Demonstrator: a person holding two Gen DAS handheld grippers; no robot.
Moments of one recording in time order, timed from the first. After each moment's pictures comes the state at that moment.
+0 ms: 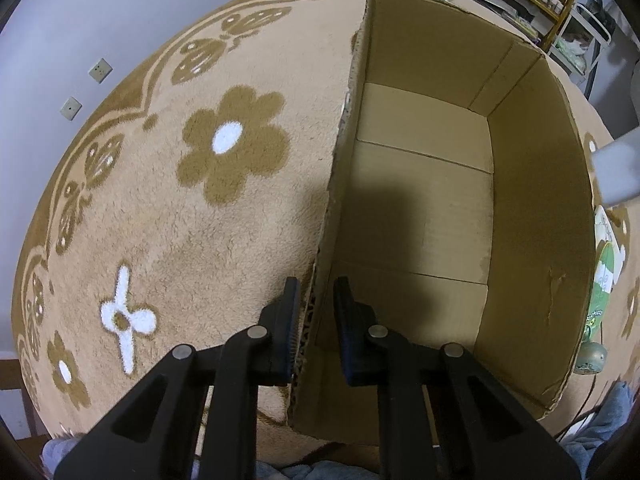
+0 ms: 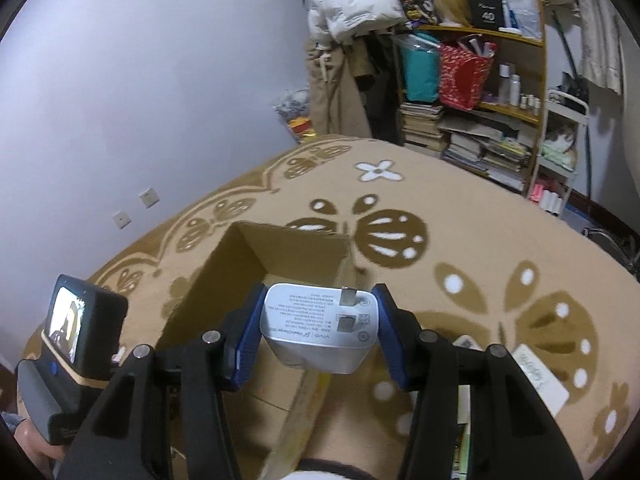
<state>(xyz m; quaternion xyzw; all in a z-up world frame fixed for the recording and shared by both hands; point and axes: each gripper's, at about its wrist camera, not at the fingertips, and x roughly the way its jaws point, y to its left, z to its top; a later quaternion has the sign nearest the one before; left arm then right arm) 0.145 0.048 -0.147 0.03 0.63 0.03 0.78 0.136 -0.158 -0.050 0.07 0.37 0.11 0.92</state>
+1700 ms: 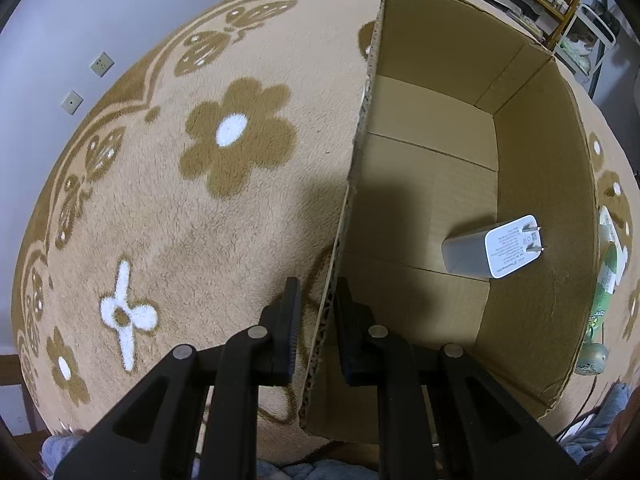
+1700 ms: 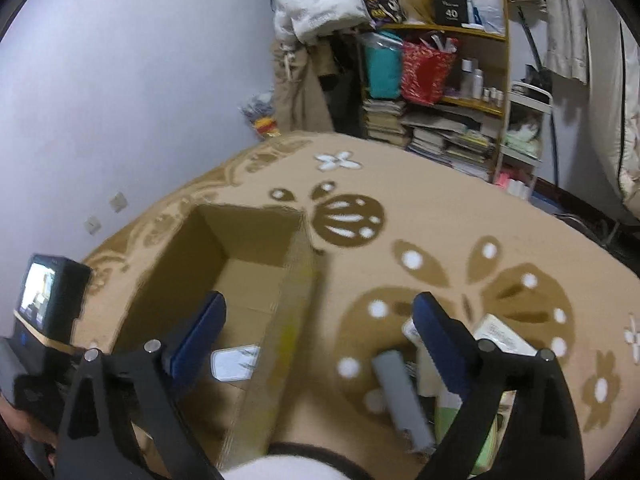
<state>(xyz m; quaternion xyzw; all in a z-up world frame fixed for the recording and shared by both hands) 0.146 0.053 -0.152 0.03 0.63 0.04 0.77 0.112 -0.182 -0.064 0.06 0.38 0.03 0.92</state>
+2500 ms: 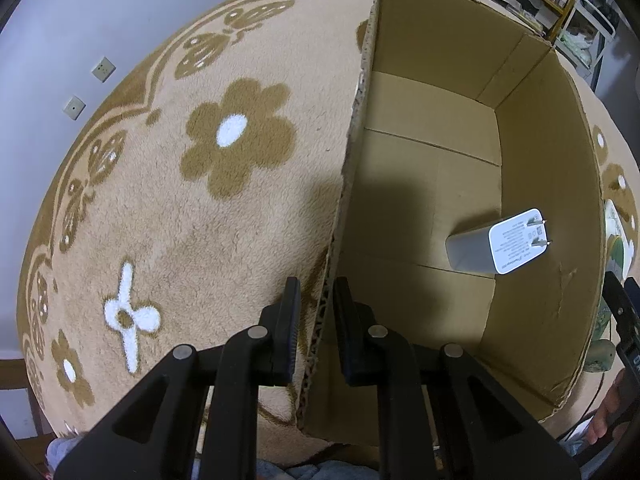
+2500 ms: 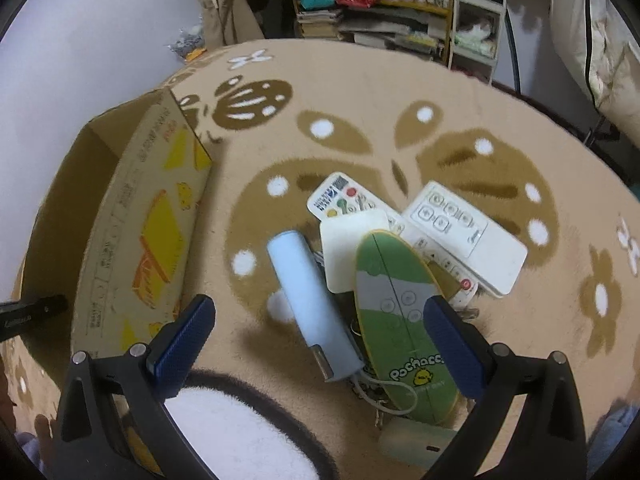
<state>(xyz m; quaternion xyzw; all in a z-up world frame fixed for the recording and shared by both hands) 0.144 0.050 -0.154 0.04 0.63 0.04 0.77 0.096 -0.245 -0.149 0.11 0.51 -0.04 0.85</state>
